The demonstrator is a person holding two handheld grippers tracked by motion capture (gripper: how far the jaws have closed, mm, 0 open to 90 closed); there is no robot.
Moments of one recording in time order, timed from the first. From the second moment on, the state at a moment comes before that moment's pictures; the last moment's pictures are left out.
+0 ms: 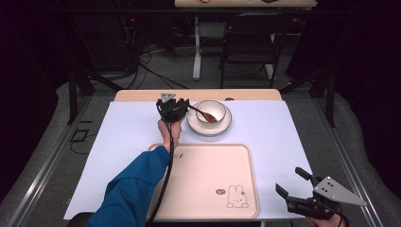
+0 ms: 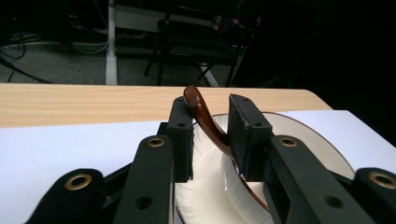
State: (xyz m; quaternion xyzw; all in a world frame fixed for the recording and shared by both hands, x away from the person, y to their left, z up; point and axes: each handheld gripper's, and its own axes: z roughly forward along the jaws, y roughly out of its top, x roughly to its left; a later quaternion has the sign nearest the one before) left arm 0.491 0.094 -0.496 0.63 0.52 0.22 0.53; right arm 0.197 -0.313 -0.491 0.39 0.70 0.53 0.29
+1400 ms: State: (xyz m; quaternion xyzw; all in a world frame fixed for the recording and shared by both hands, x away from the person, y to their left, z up) left arm 0.469 0.114 -0.432 0.68 0.40 0.22 0.57; right arm 0.193 -0.314 -0.491 0.39 0.70 0.53 0.29
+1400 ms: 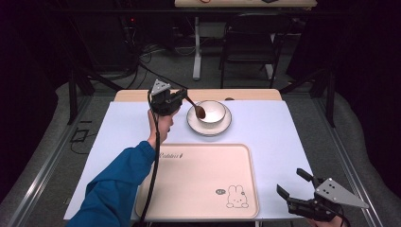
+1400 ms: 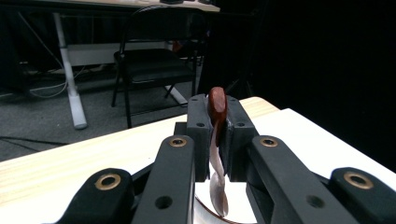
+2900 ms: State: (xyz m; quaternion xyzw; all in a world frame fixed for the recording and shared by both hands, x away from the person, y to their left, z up) left arm 0.405 0.190 -0.381 0.76 0.35 0.15 0.53; right arm 0.188 -0.316 -0.491 0.39 0.69 0.52 0.30
